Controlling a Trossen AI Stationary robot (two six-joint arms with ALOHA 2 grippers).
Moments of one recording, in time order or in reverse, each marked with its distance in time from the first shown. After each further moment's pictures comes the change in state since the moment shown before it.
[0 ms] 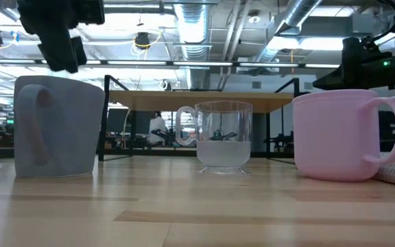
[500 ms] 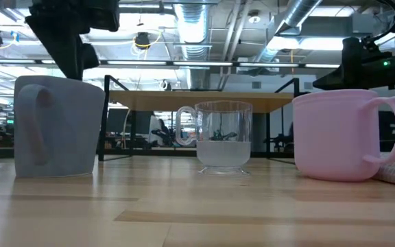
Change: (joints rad) left arm -0.009 0.213 0.144 -0.122 -0.003 0.113; right arm 0.000 0.000 0.000 0.000 0.000 0.000
